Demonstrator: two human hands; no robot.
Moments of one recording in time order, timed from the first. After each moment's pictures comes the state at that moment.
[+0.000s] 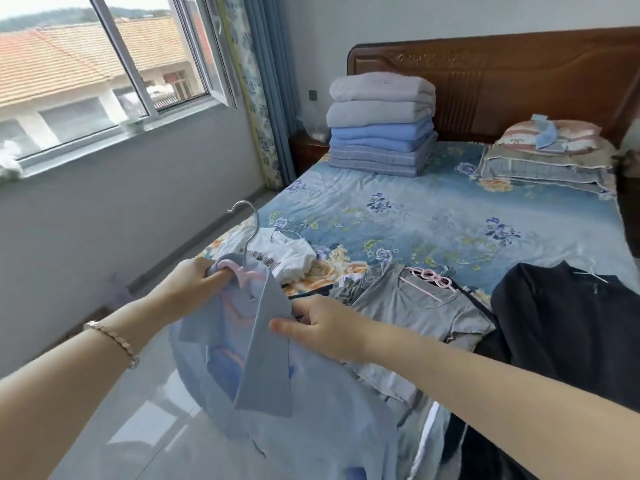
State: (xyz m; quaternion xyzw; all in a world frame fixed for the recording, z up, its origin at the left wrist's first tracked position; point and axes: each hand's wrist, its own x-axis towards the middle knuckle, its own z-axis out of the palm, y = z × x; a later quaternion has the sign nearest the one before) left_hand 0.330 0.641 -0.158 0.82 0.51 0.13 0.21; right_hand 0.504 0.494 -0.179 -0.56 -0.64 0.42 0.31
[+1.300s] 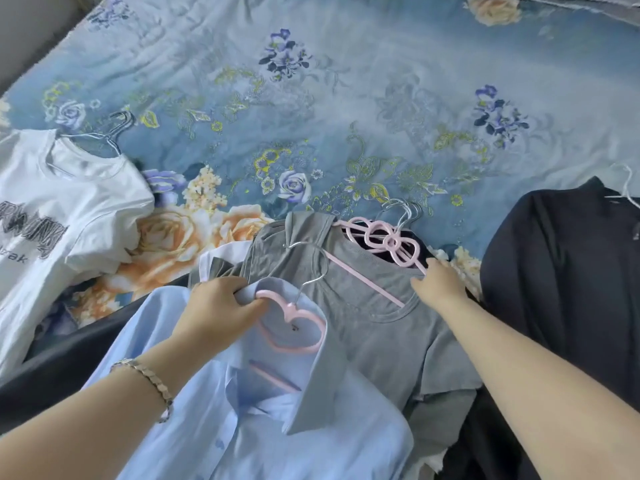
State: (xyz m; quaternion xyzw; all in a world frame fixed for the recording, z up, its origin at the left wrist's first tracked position) left_hand 0.751 0.847 -0.561 0.85 0.44 -0.01 0.29; right_hand 1.024 0.671 -0.651 -0.94 -0.20 0.27 0.02
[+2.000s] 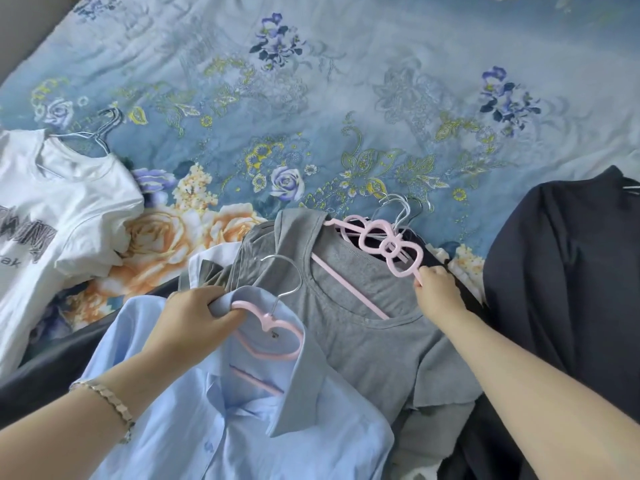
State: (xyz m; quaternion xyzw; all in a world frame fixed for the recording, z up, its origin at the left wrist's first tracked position) left_hand 0.749 0.850 -0.562 0.86 0.43 -0.03 0.28; right_hand 1.031 0.651 -0.678 -0.93 -0.28 0.25 0.04
